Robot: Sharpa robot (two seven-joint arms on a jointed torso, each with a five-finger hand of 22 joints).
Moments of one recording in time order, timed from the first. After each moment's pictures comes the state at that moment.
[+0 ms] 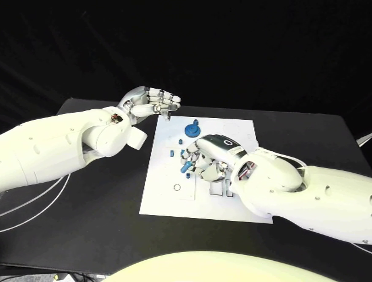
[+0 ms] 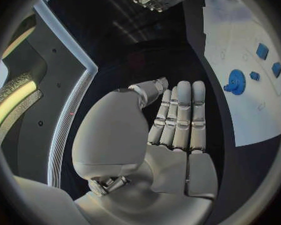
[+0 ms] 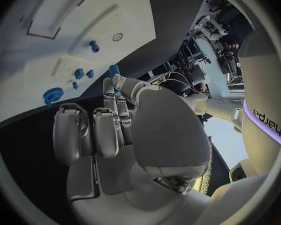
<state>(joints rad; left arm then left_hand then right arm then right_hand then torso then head) 1.19 -0.86 0.00 1.43 -0.26 -0.16 0.29 1.40 -0.20 0.66 -0.02 0.07 0.88 0.21 0.24 0.29 0.92 0.14 0.36 0.21 1.00 0.07 1.09 0.48 0.17 0.83 0.16 0.96 0.83 1.15 -0.66 -0.14 1.76 -1.57 -0.42 -0.24 1.41 -0.16 0.64 0.05 0.06 1.08 0.11 0.23 0.39 1.26 0.07 0.16 0.13 1.47 -0.03 1.40 1.23 0.05 1.47 0.07 1.36 1.31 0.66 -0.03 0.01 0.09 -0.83</state>
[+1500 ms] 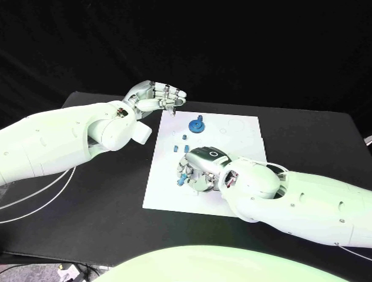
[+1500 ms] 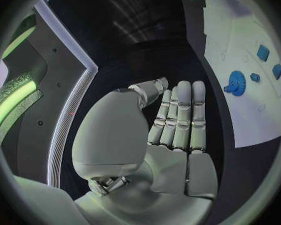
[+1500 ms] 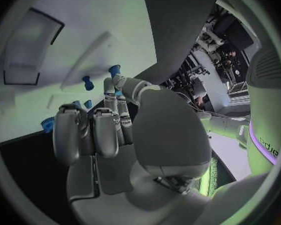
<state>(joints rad) 1.19 -0.86 0.00 1.44 -0.26 -0.16 0.29 1.40 -0.20 0.66 -0.02 0.07 0.88 0.21 0.24 0.29 0.92 0.15 0.36 0.21 1.00 0.07 1.09 0.48 0.17 0.83 0.16 0.96 0.83 1.09 -0.55 -0.16 1.66 -1.65 -0.30 -0.30 1.39 -0.16 0.65 0.04 0.05 1.07 0.11 0.25 0.39 1.27 0.06 0.16 0.13 1.47 -0.03 1.40 1.23 0.05 1.47 0.07 1.36 1.31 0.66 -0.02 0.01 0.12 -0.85</state>
